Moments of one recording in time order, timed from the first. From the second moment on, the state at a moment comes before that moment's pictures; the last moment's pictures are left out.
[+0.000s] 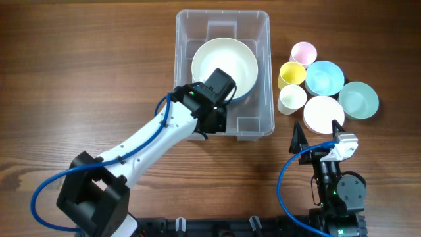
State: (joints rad) left arm -0.70 1.70 1.29 -0.91 0.01 -0.59; right arm 0.07 0.02 0.04 -0.07 0.01 0.14
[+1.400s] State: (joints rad) left arm -0.61 1.71 1.33 -0.65 0.00 -0.50; right arm 0.07 0.02 0.04 -0.07 0.01 0.14
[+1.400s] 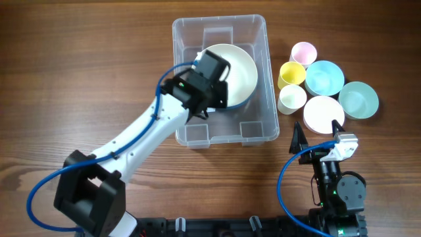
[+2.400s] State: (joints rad) left arm -0.71 1.96 1.50 -0.72 -0.03 -0.36; right arm 0.07 0.02 0.04 -0.07 0.01 0.14
